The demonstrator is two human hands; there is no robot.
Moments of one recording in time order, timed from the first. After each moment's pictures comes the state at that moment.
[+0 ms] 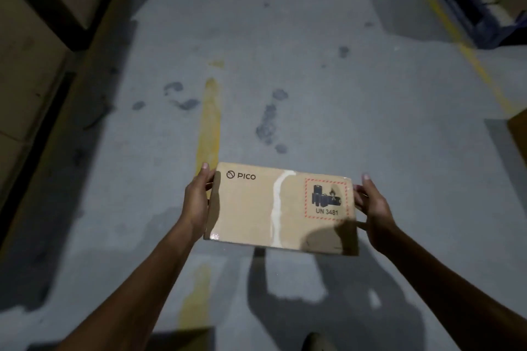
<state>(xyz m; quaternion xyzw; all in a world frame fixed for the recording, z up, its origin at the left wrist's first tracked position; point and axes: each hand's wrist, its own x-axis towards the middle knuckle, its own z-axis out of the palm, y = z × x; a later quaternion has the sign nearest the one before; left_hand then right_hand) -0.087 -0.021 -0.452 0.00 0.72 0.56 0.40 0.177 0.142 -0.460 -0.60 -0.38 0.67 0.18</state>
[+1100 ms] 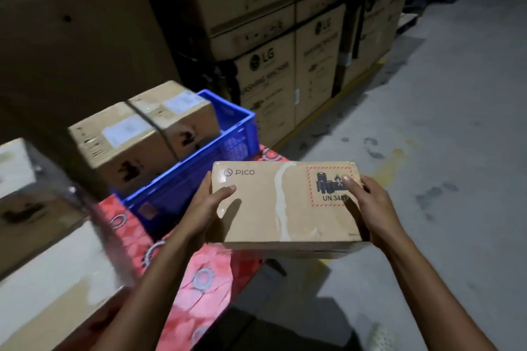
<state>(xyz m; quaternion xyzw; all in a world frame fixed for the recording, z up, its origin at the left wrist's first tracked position) 0.182 -0.720 0.041 -0.04 0.71 0.69 0.11 0.218 -0.402 -0.010 -0.19 -0.73 0.65 0.08</state>
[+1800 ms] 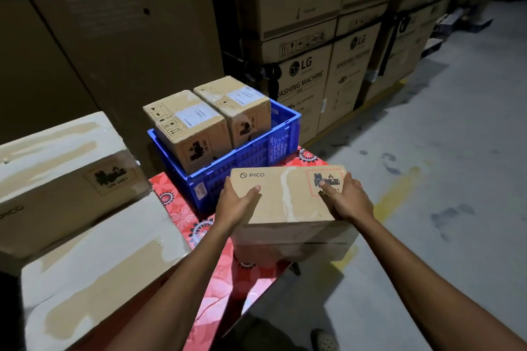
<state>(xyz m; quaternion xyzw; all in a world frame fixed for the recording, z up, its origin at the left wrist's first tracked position) 0.166 -0.842 -0.050 -0.14 0.83 0.54 0.05 0.176 -0.543 -0.029 -0.16 -0.93 0.32 0.00</state>
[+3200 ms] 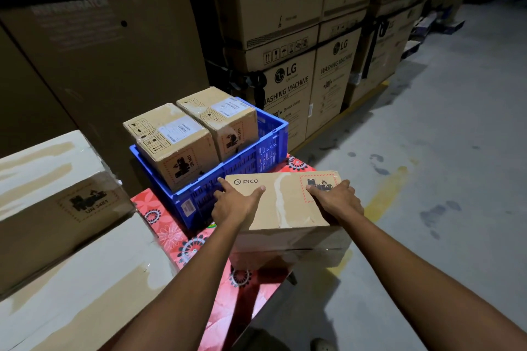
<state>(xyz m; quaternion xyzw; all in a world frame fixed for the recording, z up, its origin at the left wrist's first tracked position) 0.146 -0.787 0.003 -0.20 0.93 0.29 0.07 0.144 -0.550 -0.015 -0.33 -0.88 0.32 -0.07</state>
